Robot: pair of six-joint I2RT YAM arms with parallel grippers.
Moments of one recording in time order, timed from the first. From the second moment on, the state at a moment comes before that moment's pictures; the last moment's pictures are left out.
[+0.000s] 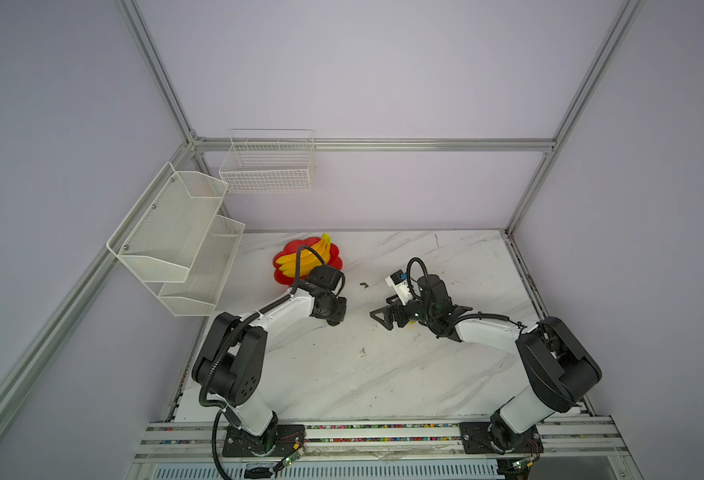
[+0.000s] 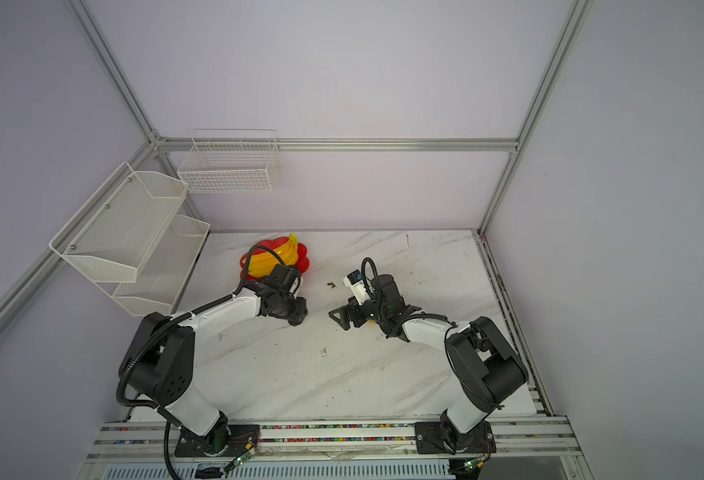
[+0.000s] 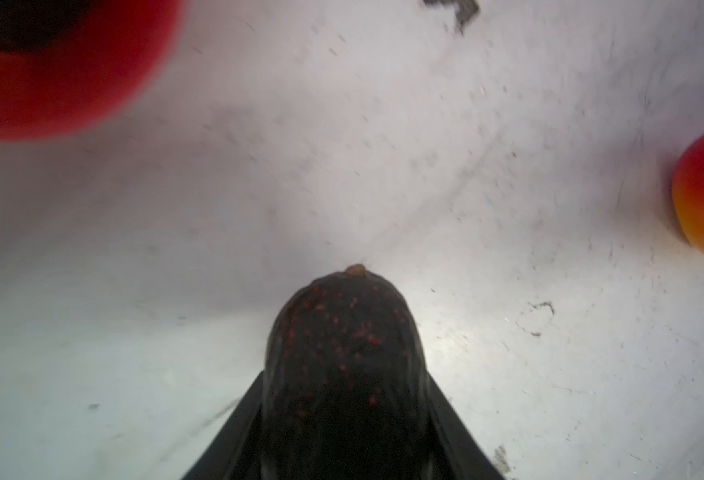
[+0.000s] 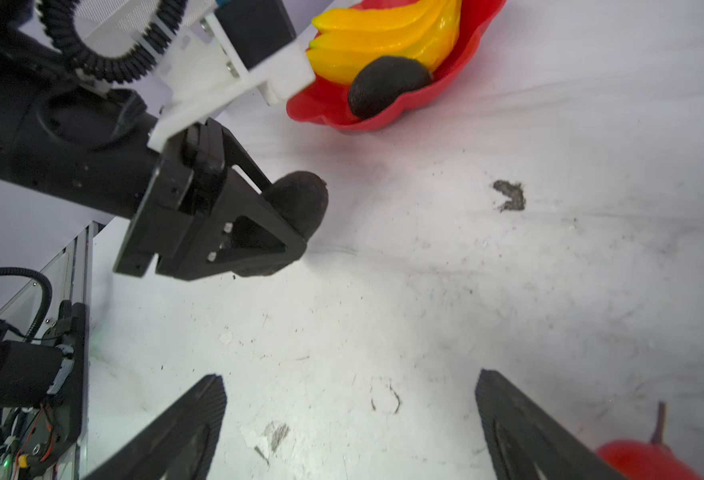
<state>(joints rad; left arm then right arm) -0.38 1.64 1.12 -0.58 0.00 -0.22 0.57 1.63 0.83 0.26 -0.52 0.16</state>
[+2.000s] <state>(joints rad) -0.12 1.78 1.44 -0.56 0.05 0.33 0.51 1.65 0.97 0.08 -0.17 0.32</state>
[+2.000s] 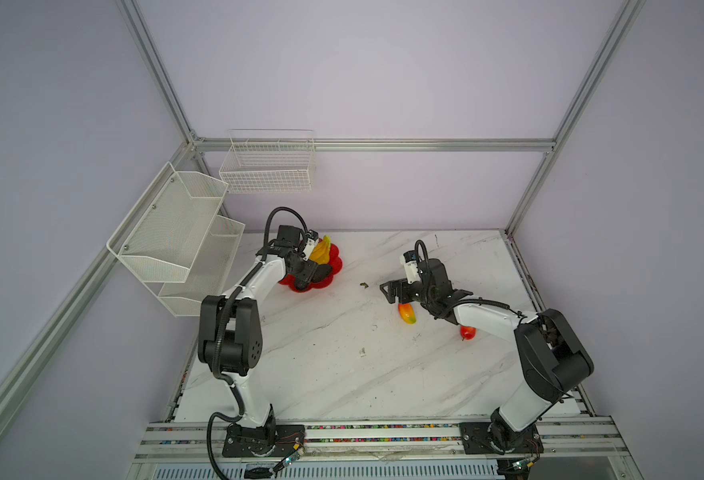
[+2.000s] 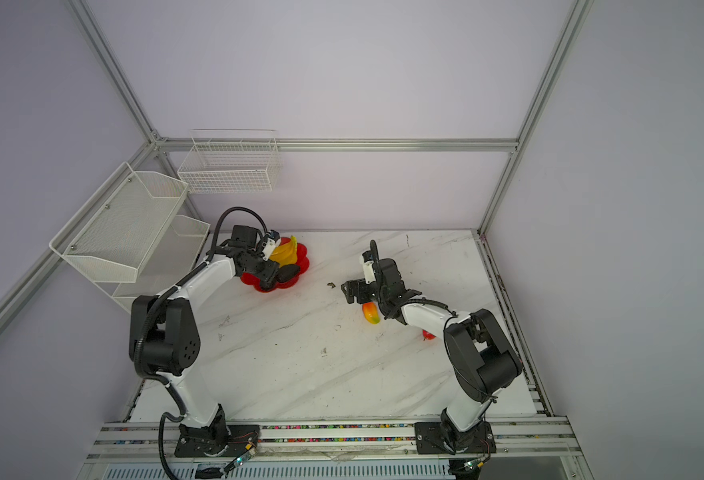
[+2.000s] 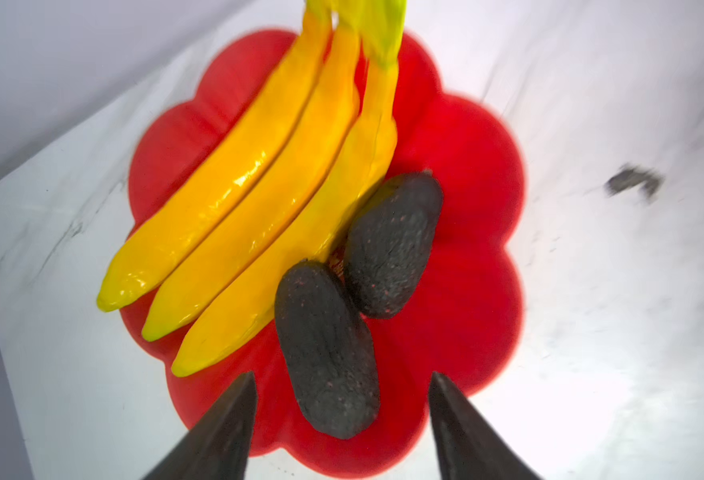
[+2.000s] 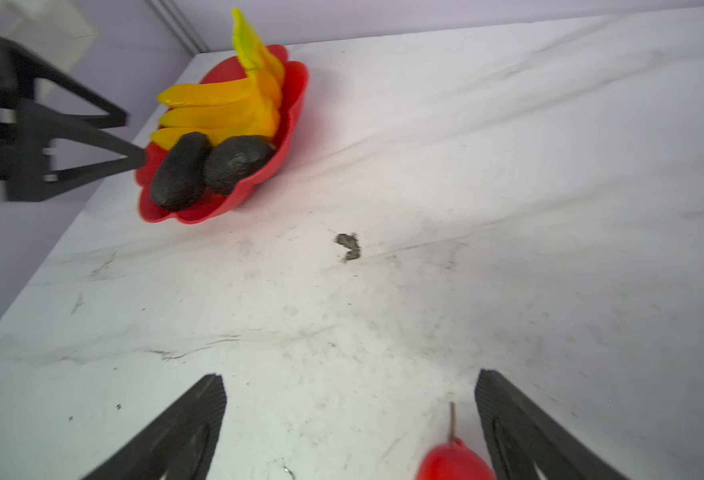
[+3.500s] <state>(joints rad) -0.20 1.35 1.01 -0.12 0.28 -0.05 0.50 1.84 1.21 -0.16 -0.22 0.29</state>
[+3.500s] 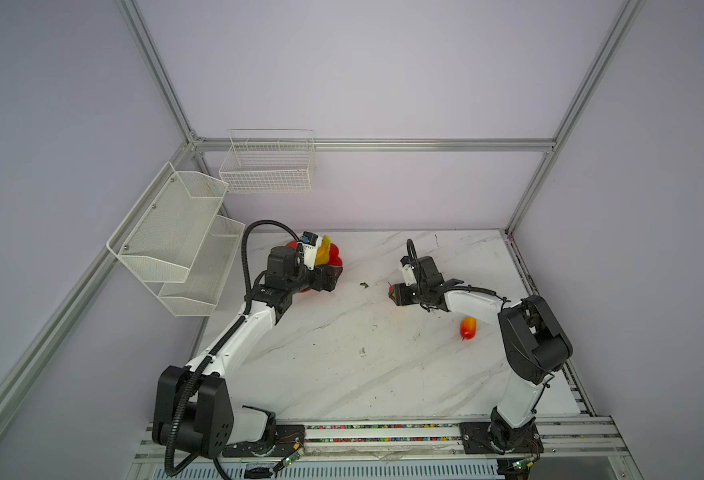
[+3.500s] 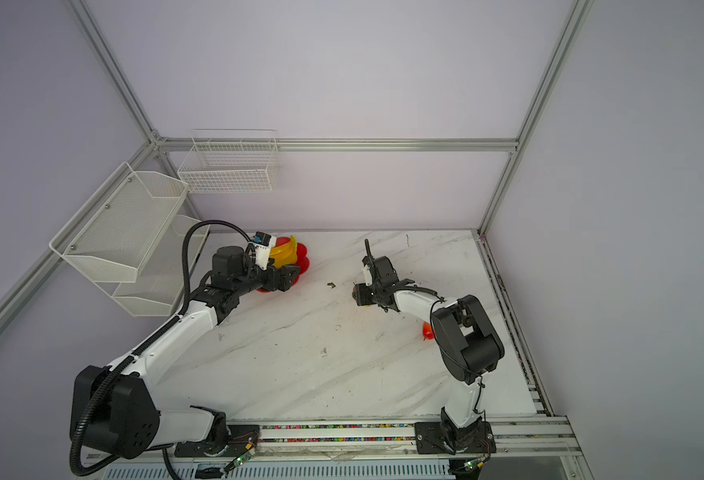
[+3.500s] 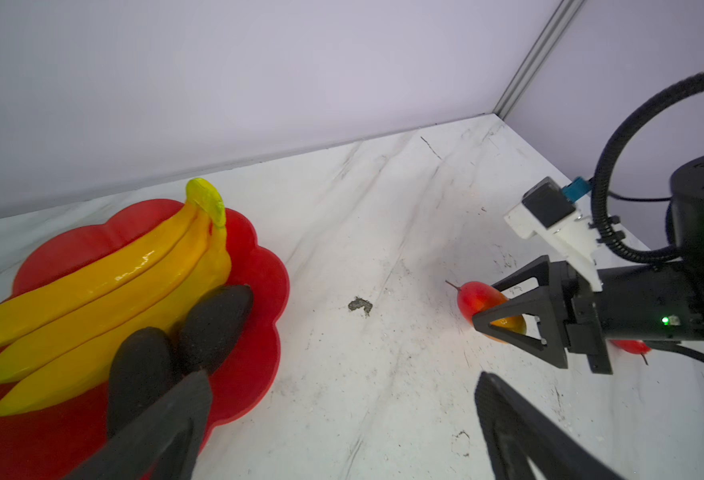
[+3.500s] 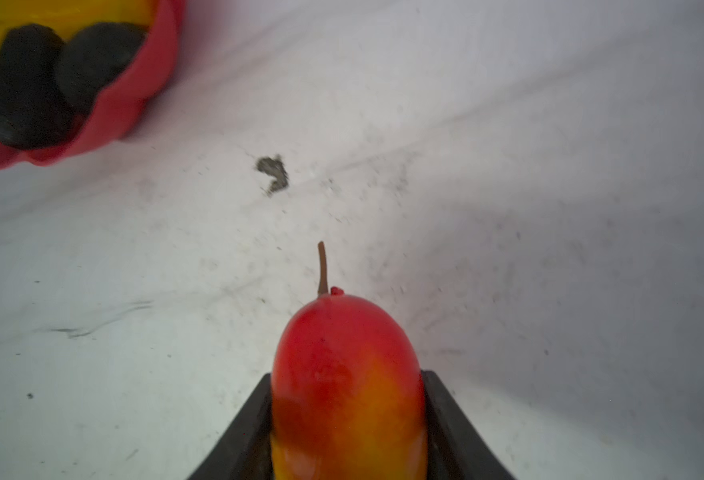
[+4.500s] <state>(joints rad) -0.05 1.30 0.87 -0.06 0.12 -0.08 0.65 2.49 2.13 -0.07 -0.50 0.32</state>
